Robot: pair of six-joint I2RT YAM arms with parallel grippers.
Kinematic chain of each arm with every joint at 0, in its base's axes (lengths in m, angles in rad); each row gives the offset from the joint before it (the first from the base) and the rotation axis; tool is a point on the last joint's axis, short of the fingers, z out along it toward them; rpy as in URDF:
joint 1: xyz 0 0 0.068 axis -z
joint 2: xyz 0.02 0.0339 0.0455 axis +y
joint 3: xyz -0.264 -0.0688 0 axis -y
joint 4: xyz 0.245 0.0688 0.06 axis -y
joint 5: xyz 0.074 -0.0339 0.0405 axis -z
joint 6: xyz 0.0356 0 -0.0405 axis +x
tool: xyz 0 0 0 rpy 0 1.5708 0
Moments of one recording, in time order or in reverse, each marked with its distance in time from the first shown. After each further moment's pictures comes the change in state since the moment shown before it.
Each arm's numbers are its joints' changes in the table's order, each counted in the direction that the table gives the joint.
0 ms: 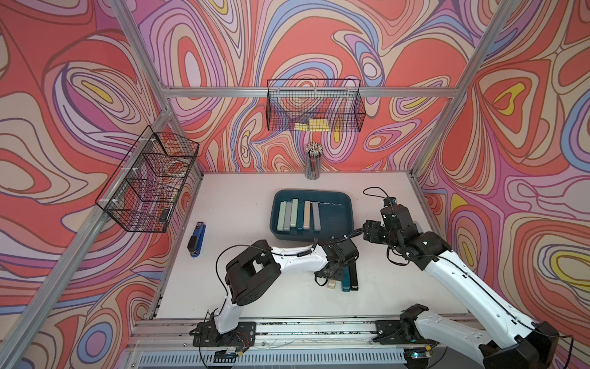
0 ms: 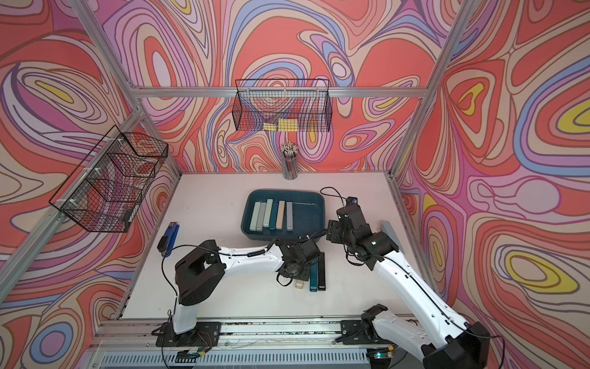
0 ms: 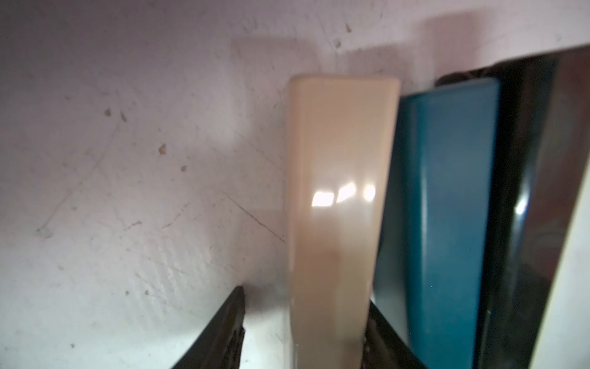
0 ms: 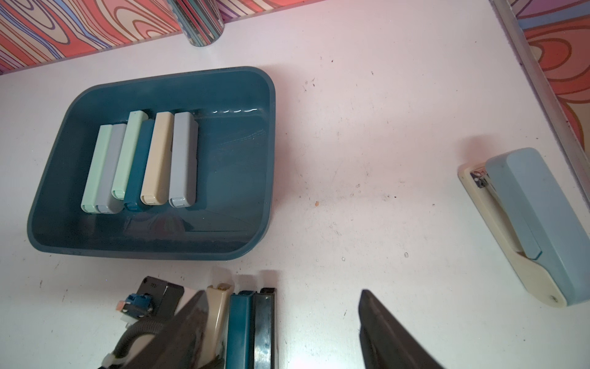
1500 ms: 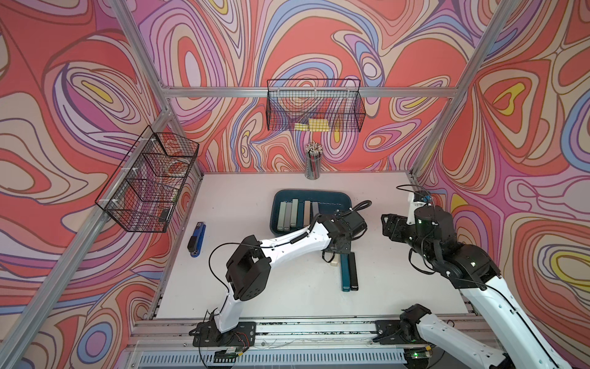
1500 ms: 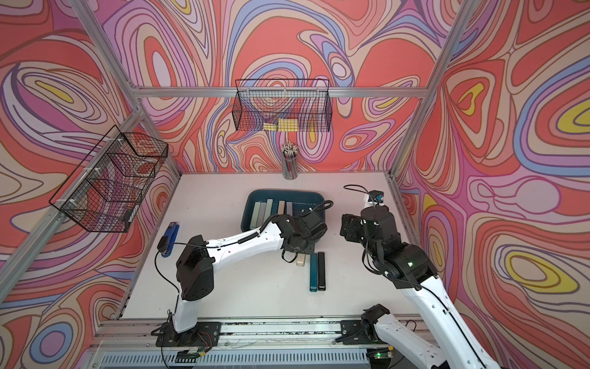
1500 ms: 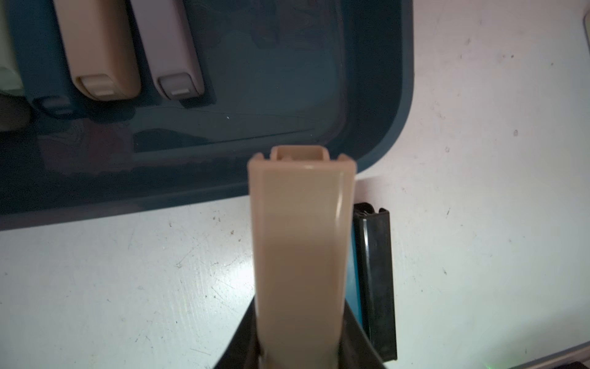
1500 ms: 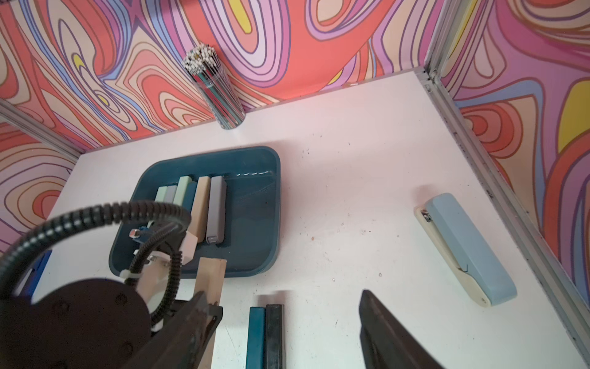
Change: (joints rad) left arm -0.090 0.012 0.396 -0.275 -0.127 0.056; right arm -0.004 -0.209 0.187 -0.163 0.084 -0.003
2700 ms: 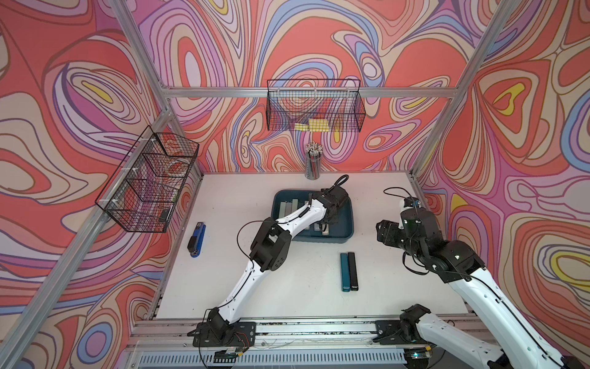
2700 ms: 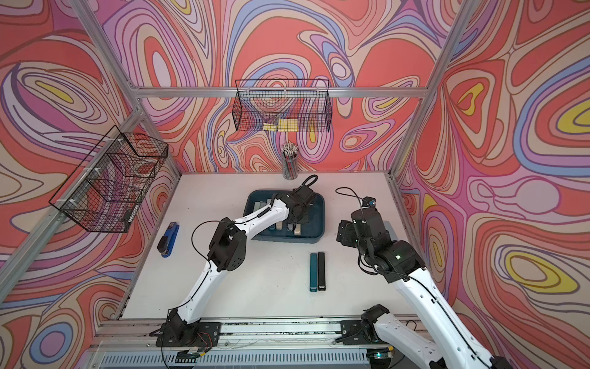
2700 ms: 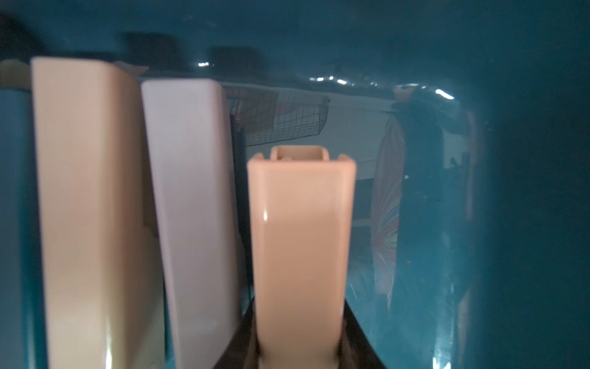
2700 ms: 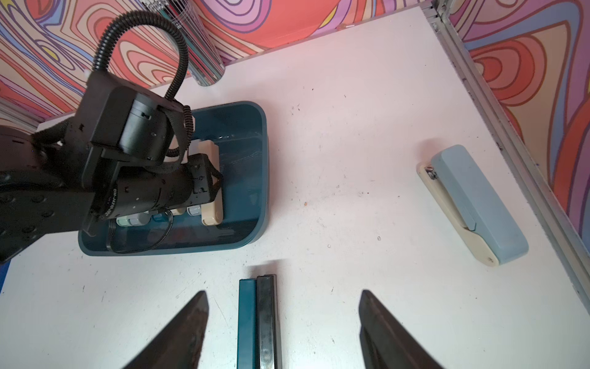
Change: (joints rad) left arm -0.251 0.454 0.426 0.056 -0.005 0.124; right arm 0.000 0.067 -0.072 -0.033 -0.043 0.063
